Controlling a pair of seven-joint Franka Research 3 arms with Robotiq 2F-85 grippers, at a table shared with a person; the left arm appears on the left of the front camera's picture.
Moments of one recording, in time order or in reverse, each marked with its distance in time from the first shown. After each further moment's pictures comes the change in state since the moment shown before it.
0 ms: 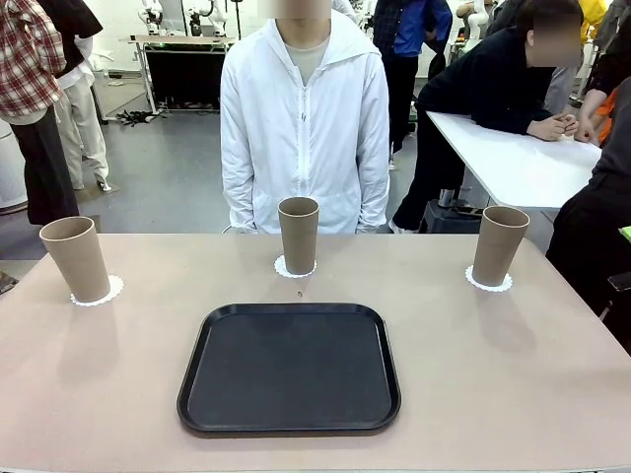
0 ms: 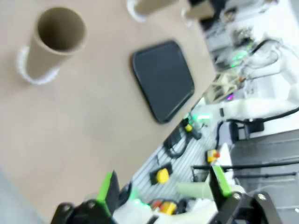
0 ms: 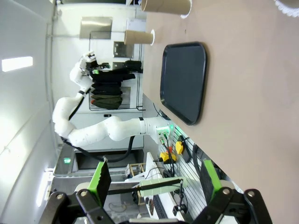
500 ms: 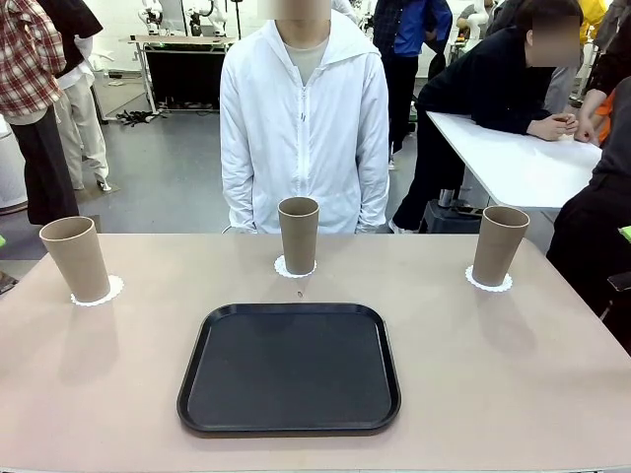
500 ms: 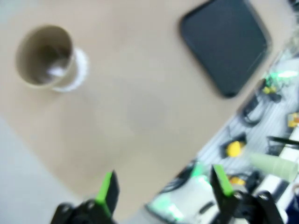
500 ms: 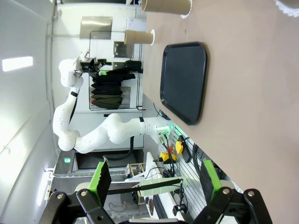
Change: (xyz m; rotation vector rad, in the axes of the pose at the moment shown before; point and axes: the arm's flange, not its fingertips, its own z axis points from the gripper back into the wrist) left arm 0.048 -0.093 -0.092 0.449 0.271 -0.201; right arm 0.000 0.000 0.000 0.000 0.001 0.001
